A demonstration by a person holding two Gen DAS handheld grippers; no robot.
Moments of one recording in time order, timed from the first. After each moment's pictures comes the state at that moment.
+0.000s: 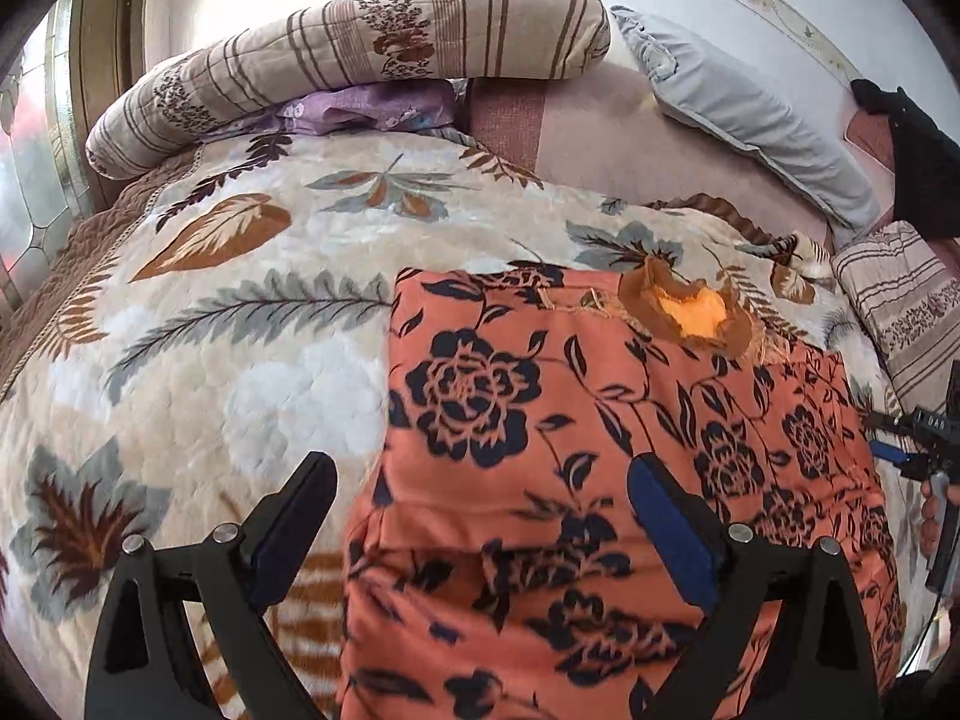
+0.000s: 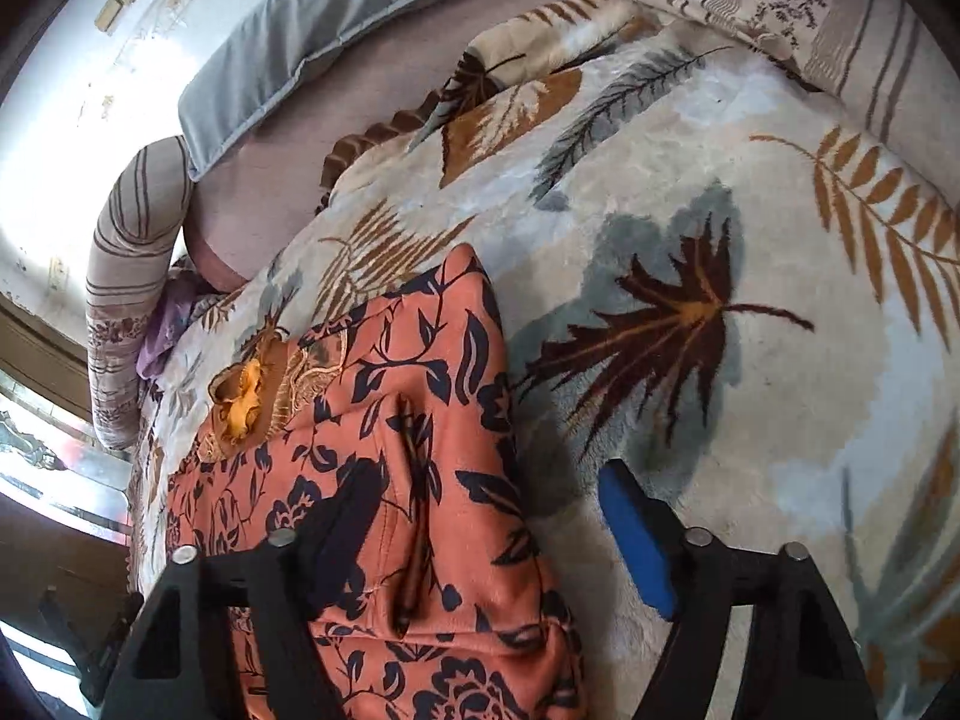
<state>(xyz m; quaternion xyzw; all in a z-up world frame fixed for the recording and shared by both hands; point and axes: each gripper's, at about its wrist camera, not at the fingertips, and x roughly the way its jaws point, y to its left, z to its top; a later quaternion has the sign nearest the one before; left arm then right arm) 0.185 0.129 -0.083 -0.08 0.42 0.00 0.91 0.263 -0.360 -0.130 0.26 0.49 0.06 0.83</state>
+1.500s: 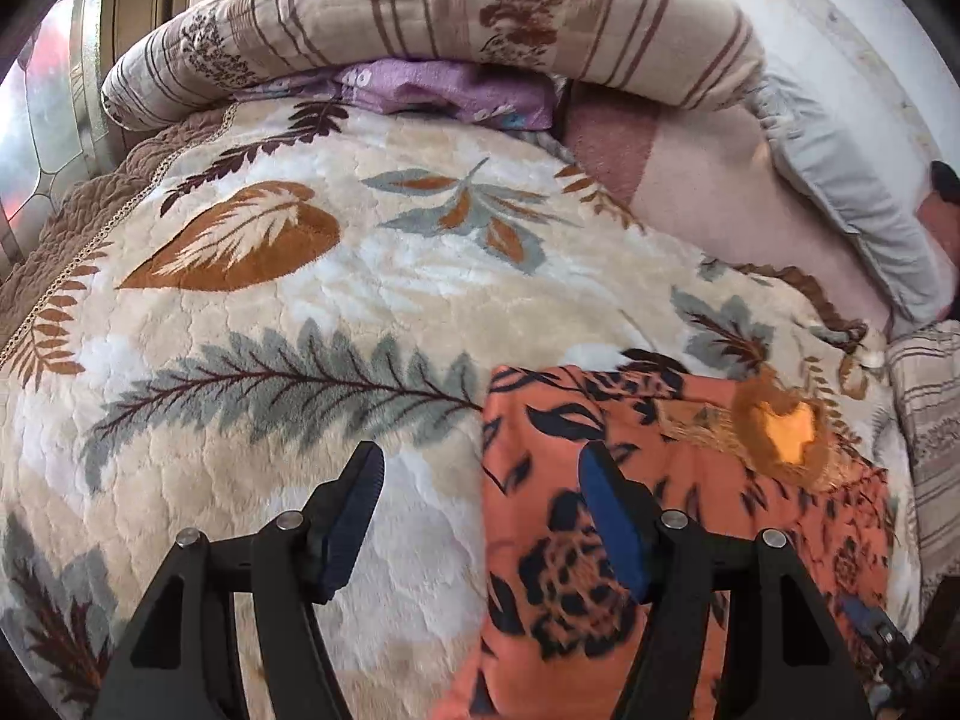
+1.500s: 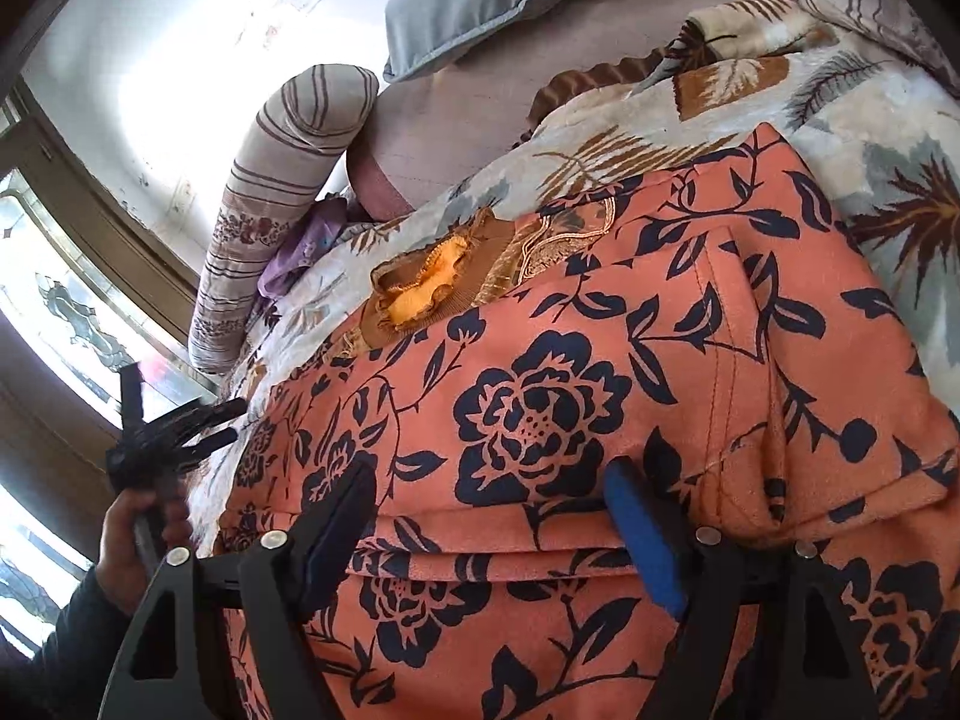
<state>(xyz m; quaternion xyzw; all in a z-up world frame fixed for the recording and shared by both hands) 0.249 0.197 -0.085 -0.15 0.43 0.03 0.89 0.209 -0.231 -0.144 0.25 0.40 0.20 0.86</state>
